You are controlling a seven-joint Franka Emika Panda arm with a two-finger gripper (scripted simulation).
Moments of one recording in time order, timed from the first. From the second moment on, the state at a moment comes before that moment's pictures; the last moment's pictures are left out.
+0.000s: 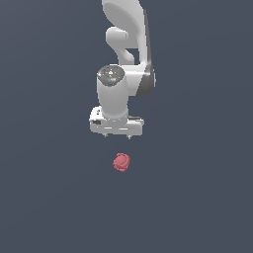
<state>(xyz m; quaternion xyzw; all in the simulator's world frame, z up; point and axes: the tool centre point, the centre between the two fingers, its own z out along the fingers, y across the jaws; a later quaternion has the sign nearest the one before) -0.007 -0.038 0.150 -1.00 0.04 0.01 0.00</state>
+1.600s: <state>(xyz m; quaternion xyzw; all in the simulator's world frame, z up) 0.043 -0.017 0.108 -0.99 0.14 0.00 0.01</state>
